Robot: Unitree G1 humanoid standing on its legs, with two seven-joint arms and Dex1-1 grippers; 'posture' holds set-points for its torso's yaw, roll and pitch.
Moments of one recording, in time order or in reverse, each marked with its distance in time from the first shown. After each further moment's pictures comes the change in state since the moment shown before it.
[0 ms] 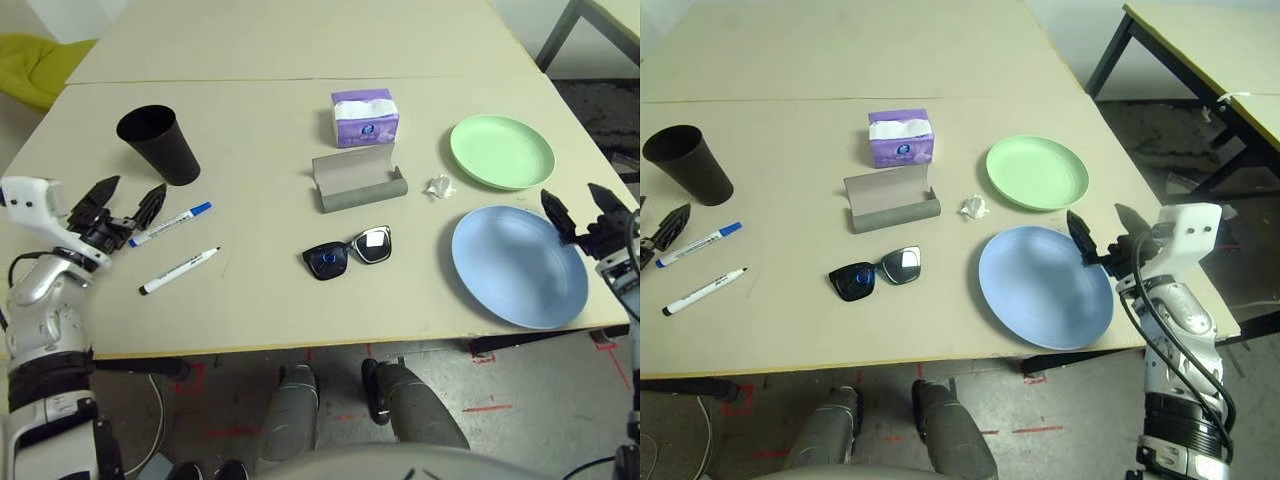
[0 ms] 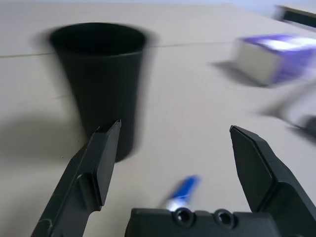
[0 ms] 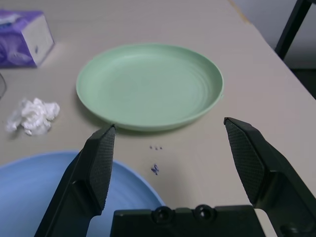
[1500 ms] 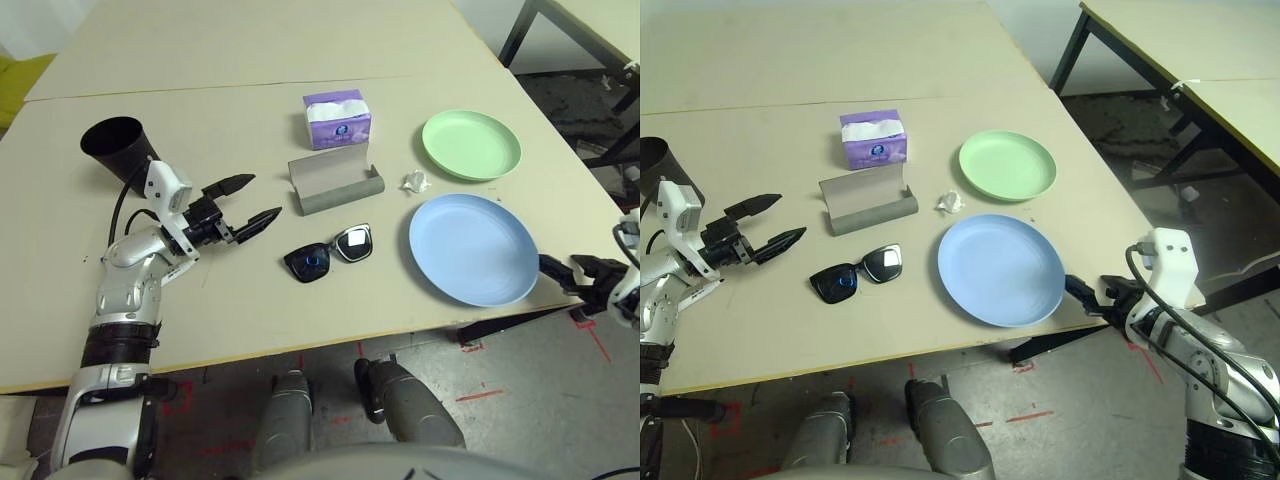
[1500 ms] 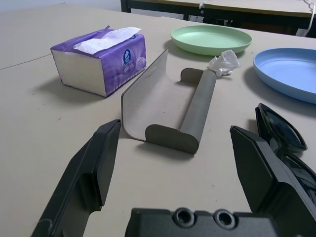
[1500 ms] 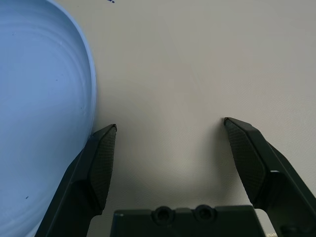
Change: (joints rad) left arm -0.121 -0.092 -0.238 0.008 0.089 -0.110 -0.205; right arm 0.104 -0.084 -0.038 -0.257 0.087 0.763 -0.042
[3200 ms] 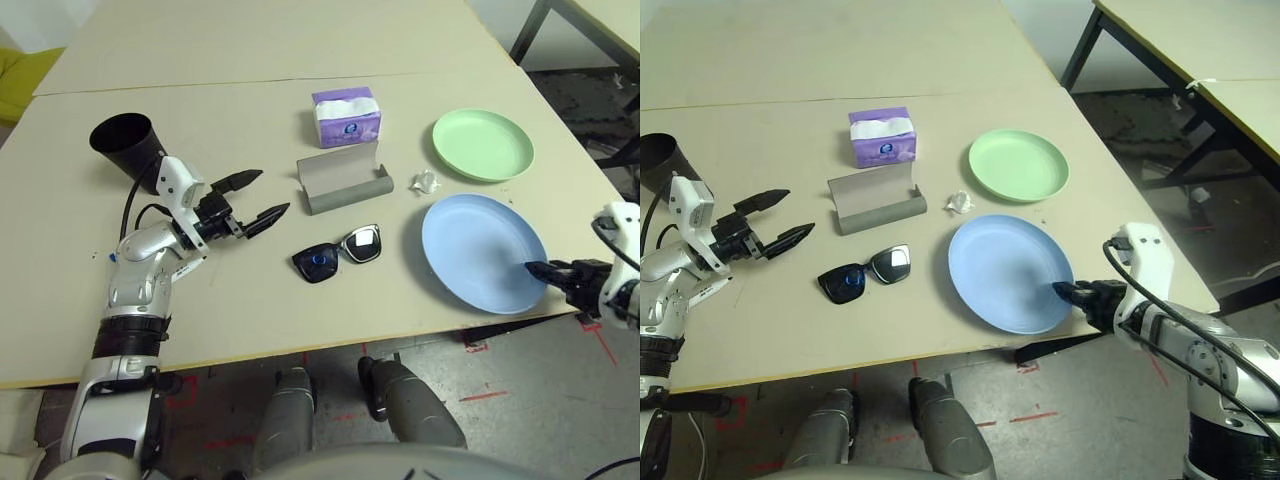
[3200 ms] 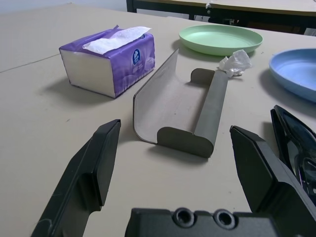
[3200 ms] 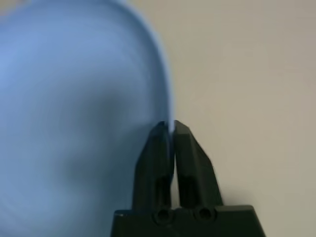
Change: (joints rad) left arm -0.038 -0.027 -0.026 0.024 0.024 -0.023 0.035; right arm -0.132 -0.032 0.032 -0.117 0.082 0.269 -0.030
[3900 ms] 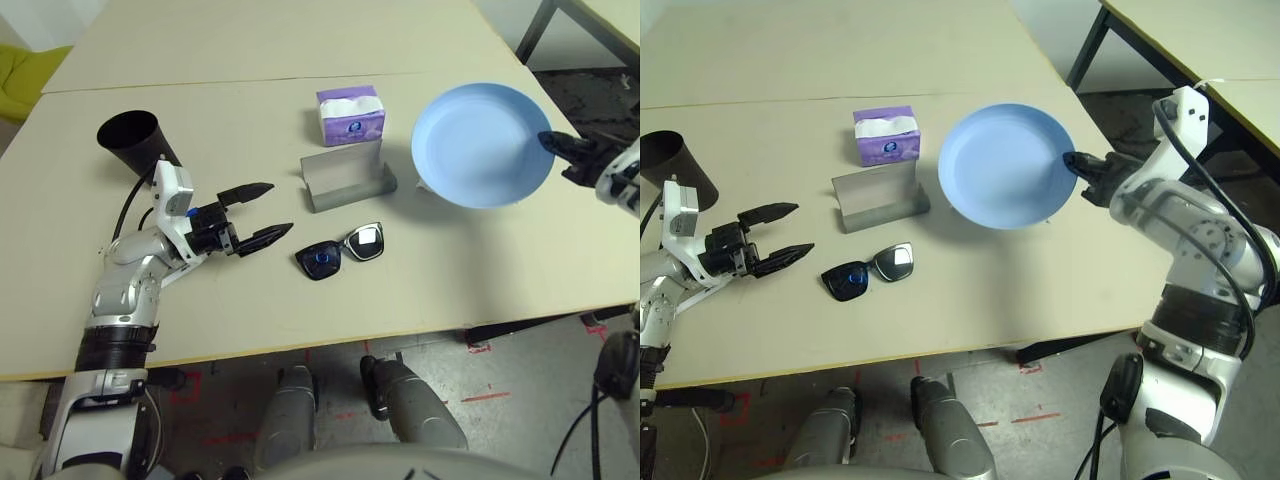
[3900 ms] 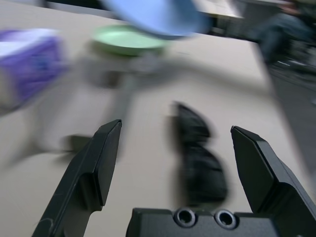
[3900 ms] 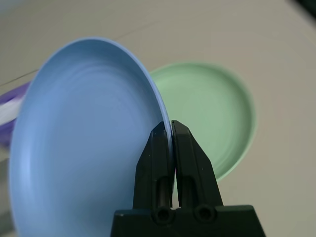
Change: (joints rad) left arm 0.100 0.090 -0.062 -0.260 -0.149 0.194 -0.309; right arm -0.673 0.080 0.038 0.609 -0.132 -0.328 -0.136
